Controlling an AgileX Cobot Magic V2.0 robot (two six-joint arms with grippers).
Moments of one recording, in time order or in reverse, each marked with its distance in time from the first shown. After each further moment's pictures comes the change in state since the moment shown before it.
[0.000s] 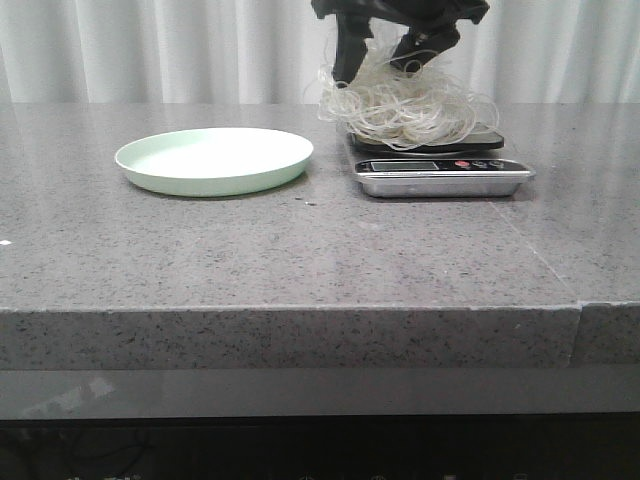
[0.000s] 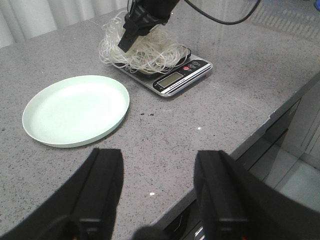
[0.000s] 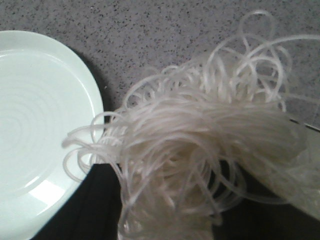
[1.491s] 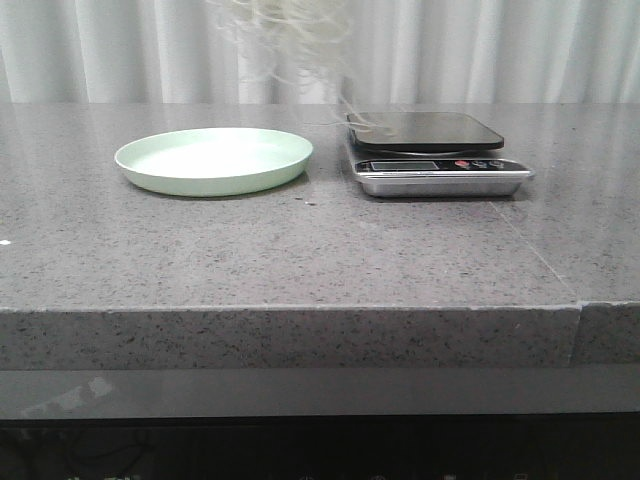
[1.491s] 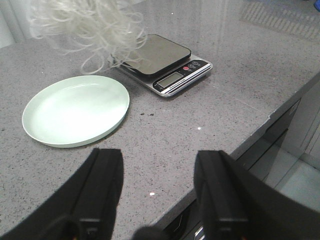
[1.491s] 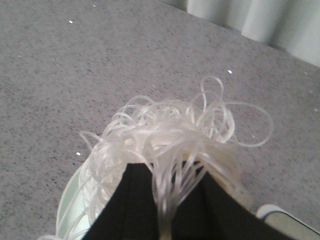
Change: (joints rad) left arm 0.000 0.000 0.000 -0.002 0.000 0.000; right arm 0.180 -0.022 -0.318 -0.008 0.020 -0.002
